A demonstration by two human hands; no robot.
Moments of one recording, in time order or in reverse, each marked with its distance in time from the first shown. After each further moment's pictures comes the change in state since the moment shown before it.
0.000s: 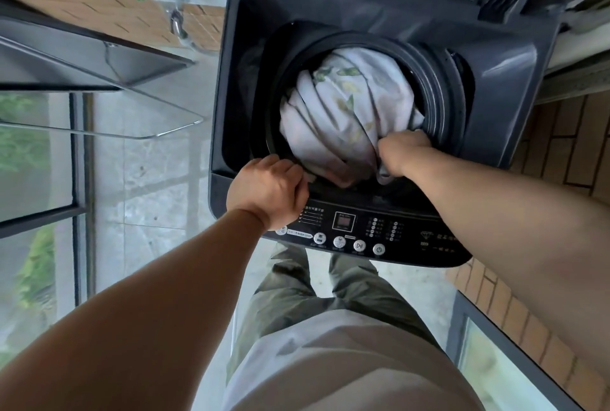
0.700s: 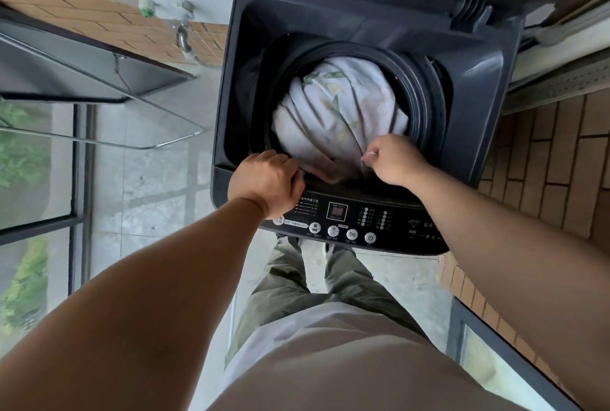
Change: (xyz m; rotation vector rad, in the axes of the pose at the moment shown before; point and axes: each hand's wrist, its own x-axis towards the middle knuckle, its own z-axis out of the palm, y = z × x) left_hand -0.004 0.003 -0.003 -0.008 -0.022 -0.022; right_hand -0.058 -0.004 0.008 0.631 0.337 -0.014
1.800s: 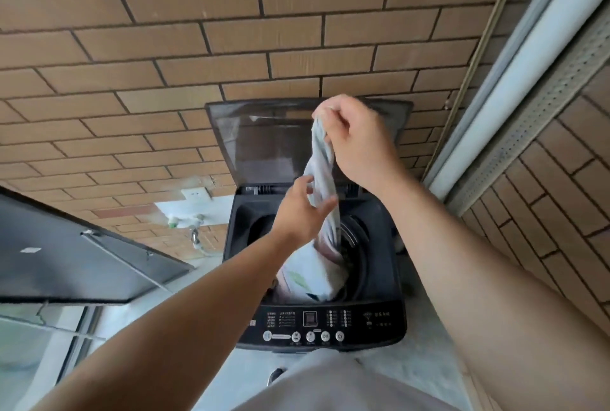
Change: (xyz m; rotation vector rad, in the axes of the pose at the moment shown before) left_hand 0.060 0.137 -0.220 -0.714 0.141 -0.160; right_hand -0.239 -0.116 -0.247 0.528 1.043 -0.727
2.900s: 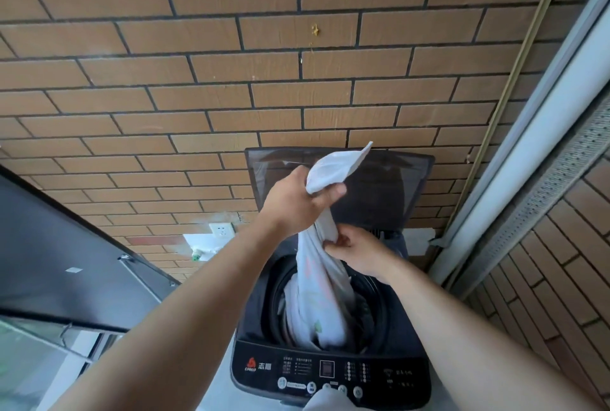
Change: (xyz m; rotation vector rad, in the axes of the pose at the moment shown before) left_hand 0.004 0.062 -0.108 0.224 0.148 0.180; right_hand -0.056 0.059 0.049 0.079 -0.593 0.496
